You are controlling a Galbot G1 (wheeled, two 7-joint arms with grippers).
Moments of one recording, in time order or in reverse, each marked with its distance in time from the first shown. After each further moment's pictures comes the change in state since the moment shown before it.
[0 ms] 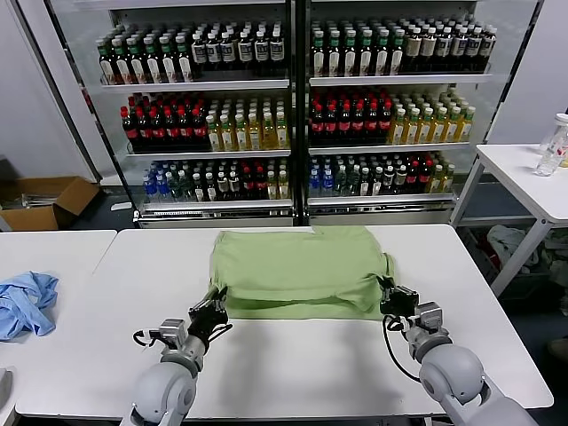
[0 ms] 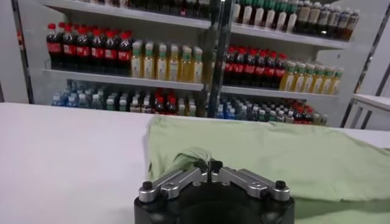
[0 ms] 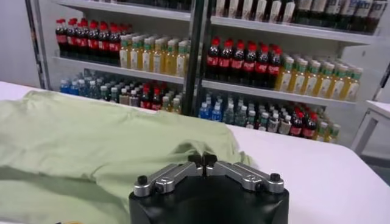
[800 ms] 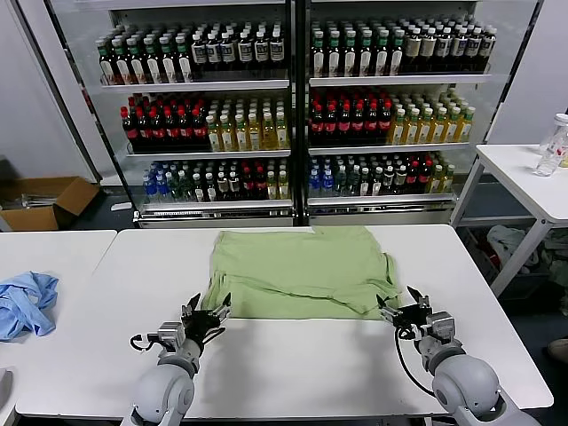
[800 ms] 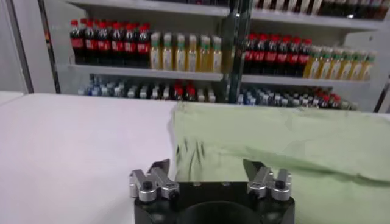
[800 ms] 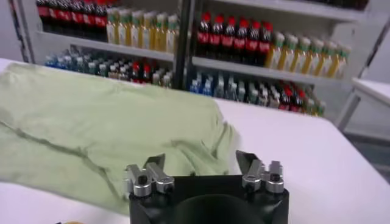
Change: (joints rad) left arm 0.011 0.001 -0.021 0.054 0.029 0.008 -0.030; right arm -0.126 0.001 0.120 0.023 0.077 -0.129 0.017
